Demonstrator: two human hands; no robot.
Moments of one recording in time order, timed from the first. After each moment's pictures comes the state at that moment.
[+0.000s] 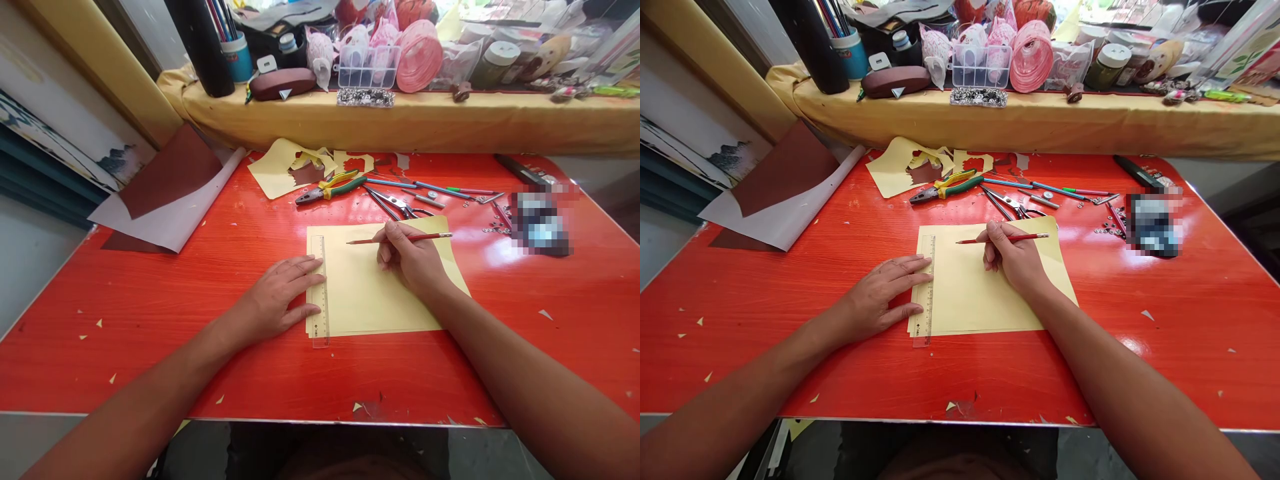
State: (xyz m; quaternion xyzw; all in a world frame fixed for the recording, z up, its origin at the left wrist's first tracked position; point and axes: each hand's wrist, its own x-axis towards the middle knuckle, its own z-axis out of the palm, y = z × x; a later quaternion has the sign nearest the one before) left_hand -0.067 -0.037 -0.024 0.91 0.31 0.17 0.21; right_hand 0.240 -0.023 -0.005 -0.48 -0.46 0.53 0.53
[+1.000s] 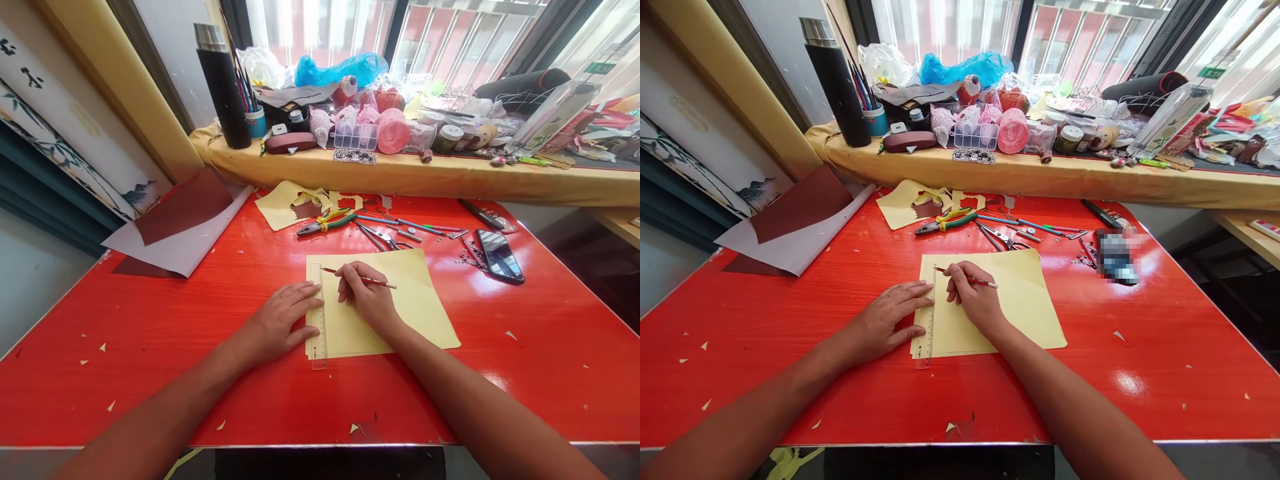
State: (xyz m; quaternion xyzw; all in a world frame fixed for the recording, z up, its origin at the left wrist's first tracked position) left_hand -0.066 -0.040 -0.030 0.91 0.32 0.19 0.20; right_hand 0.179 -0.040 0.001 -0.49 -0.51 0.48 0.53
